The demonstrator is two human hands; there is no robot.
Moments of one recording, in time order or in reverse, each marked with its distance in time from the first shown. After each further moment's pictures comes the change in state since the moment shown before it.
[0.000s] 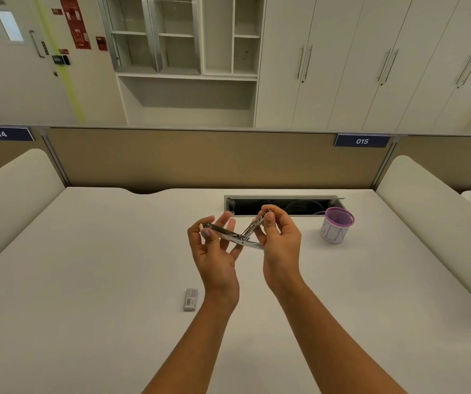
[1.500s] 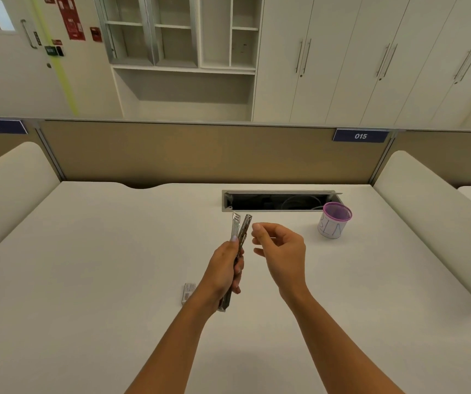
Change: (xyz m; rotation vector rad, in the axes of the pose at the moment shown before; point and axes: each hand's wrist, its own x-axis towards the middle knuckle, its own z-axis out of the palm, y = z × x) left_hand 0.008 -0.012 -0.030 0.641 -0.444 -0.375; right_hand -0.006 0.022 -0.030 -0.364 -0.071 -0.139
